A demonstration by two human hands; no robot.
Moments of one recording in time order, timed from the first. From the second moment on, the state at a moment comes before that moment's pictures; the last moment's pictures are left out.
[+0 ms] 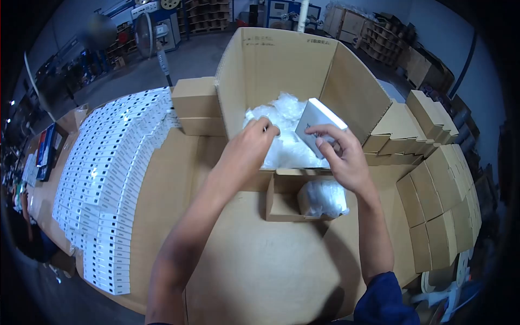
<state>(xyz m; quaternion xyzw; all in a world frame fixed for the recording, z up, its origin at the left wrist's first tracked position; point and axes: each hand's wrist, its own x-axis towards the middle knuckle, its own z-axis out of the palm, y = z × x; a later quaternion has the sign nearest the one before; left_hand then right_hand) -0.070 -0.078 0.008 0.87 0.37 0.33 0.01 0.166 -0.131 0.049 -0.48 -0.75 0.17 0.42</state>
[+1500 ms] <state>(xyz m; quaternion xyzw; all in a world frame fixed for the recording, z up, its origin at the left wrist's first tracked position) -0.022 0.006 0.057 0.67 0.52 0.51 0.16 0.201 -0.028 0.032 -0.52 -0.54 0.49 0.45</state>
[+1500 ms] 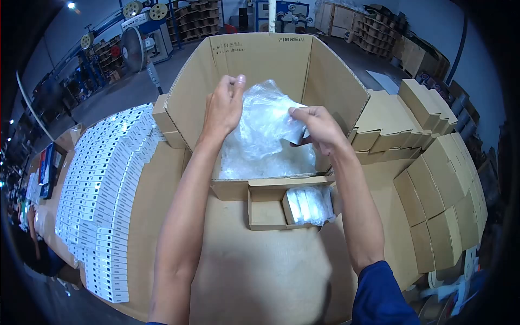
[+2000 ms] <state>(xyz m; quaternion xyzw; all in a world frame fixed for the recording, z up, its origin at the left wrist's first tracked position) -0.020 -0.044 0.054 0.67 0.42 0.56 0.23 0.191 -0.065 0.050 -0.51 -0.55 0.38 0.54</state>
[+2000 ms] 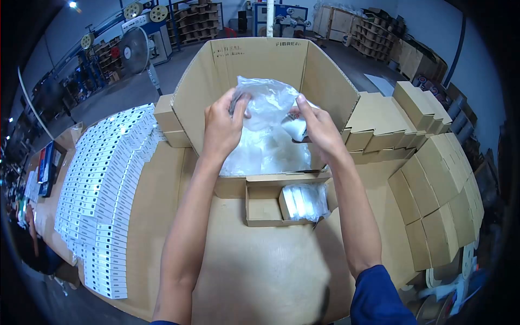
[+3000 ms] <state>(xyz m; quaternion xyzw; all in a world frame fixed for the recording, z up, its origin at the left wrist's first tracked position) -0.065 -0.337 -0.020 0.71 0.31 0.45 0.46 0.171 -0.372 -0.003 -0.37 -0.63 0.38 0.57</state>
